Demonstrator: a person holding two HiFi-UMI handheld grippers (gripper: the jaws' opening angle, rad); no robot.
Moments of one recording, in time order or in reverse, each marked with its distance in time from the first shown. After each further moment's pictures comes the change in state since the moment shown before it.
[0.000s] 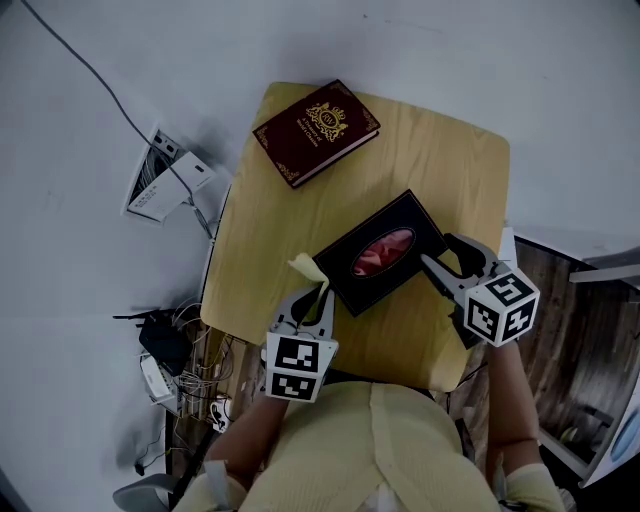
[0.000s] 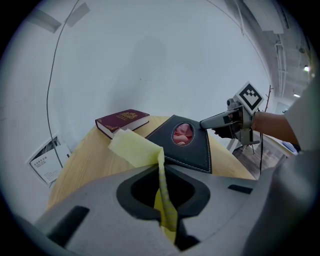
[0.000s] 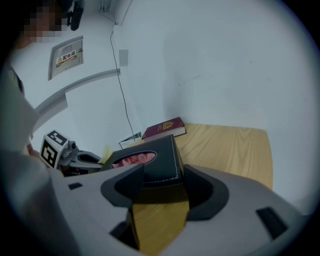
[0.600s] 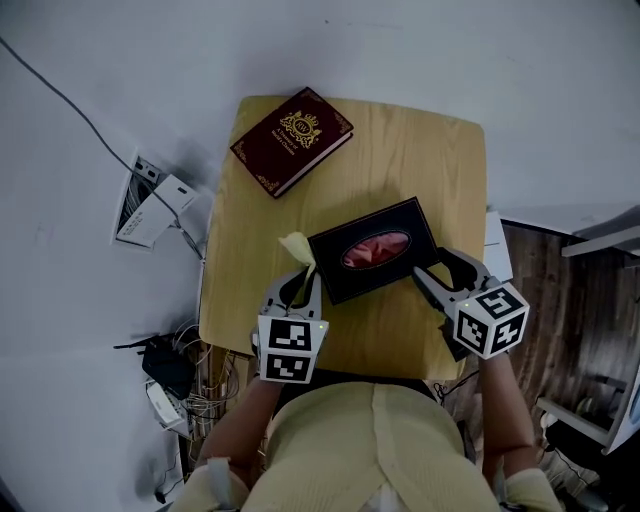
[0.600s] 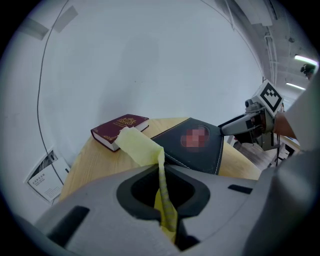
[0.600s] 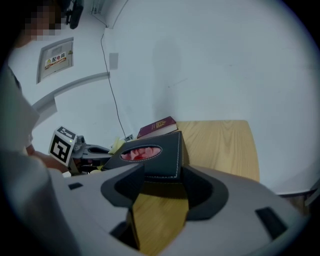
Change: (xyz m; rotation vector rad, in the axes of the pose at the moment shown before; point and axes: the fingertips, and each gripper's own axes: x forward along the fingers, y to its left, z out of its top) left arm 0.019 0.022 0.021 0.104 -0.012 -0.018; right arm -0.027 0.013 -0.028 0.106 -0.028 -0.124
